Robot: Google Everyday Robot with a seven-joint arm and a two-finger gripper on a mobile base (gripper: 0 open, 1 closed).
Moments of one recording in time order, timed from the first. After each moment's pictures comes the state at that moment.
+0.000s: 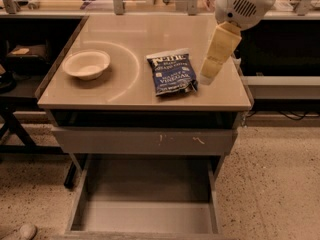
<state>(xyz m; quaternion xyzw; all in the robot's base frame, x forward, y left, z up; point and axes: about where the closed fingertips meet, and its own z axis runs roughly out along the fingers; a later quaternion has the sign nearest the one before) 0.535 -0.116 0.989 -0.59 0.79 0.03 0.19</state>
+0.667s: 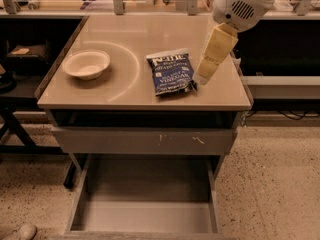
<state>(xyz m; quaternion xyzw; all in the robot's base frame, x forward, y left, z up) 0.541 -0.103 0.986 -0.59 0.78 0.05 0.21</state>
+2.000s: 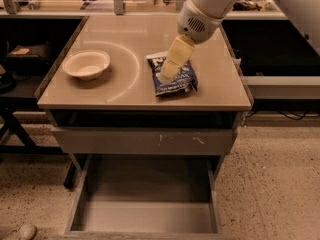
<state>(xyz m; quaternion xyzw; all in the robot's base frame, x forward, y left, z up) 0.596 -0.051 0.934 -0.55 0.80 0.10 0.19</state>
